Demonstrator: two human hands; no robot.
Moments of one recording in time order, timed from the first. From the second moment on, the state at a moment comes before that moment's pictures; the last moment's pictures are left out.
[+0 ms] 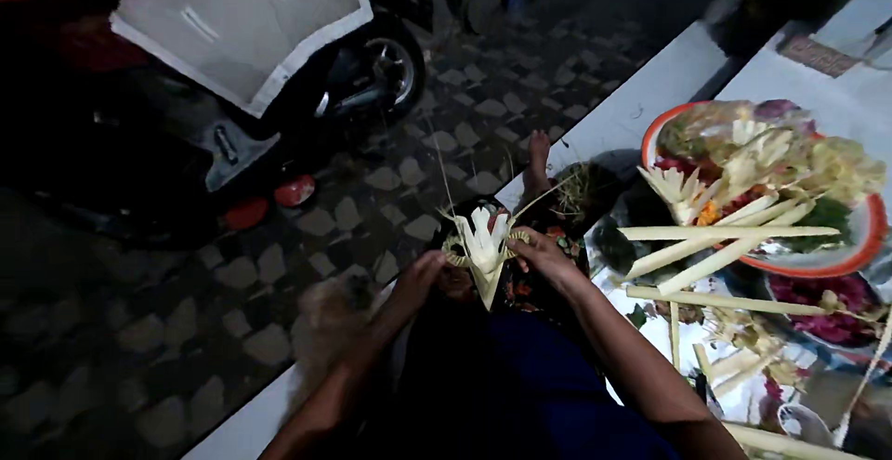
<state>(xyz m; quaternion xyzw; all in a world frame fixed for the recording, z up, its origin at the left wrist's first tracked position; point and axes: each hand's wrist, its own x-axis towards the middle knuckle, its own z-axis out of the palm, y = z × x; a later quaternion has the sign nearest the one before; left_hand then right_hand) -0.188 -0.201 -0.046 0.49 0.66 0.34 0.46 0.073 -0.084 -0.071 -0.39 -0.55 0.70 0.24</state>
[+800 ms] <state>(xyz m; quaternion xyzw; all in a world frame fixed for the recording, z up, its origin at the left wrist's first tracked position) -0.211 -0.053 0.009 0.43 0.48 0.40 0.65 0.084 0.072 0.009 -0.36 -0.62 0.68 0.16</state>
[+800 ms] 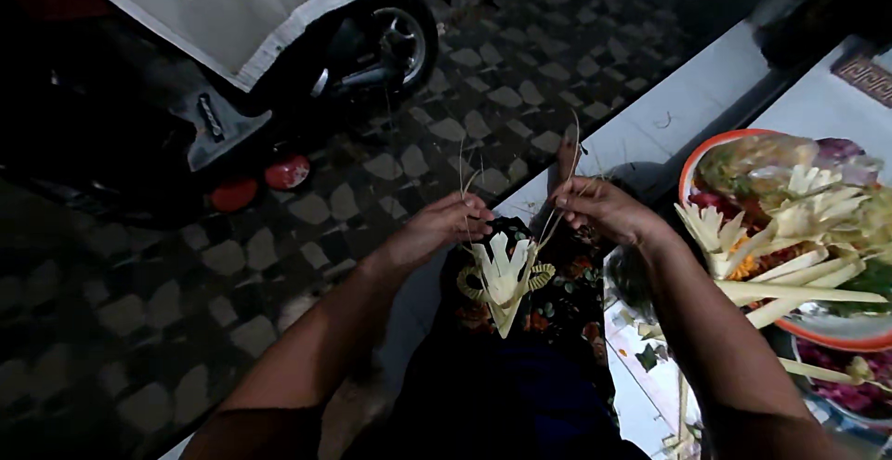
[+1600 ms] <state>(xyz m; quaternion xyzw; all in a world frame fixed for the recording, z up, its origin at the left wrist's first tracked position) -0.169 -0.021 0.030 0.57 0.51 0.23 0.61 0.027 0.062 0.039 -0.22 -0.95 0.18 0.14</state>
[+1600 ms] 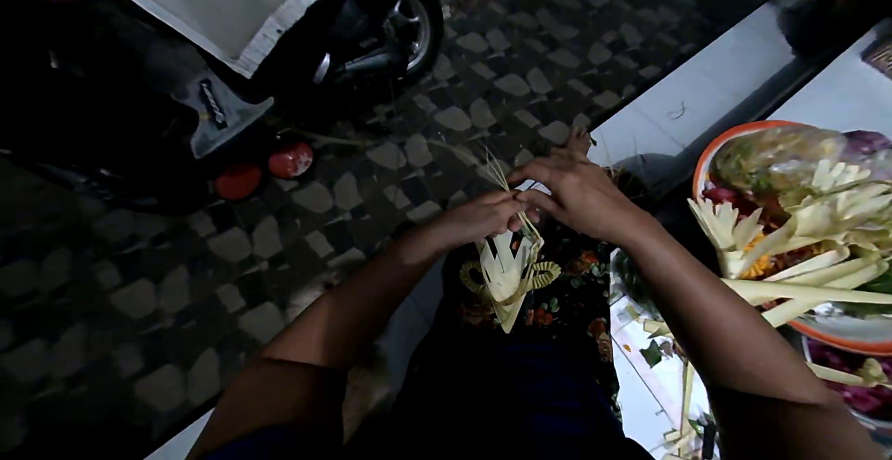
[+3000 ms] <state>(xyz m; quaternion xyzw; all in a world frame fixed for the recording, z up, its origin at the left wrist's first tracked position) -0.198 -0.020 0.002 0.92 0.31 0.23 0.08 0.050 -0.021 -0.031 -0.40 -0.75 0.45 0.27</state>
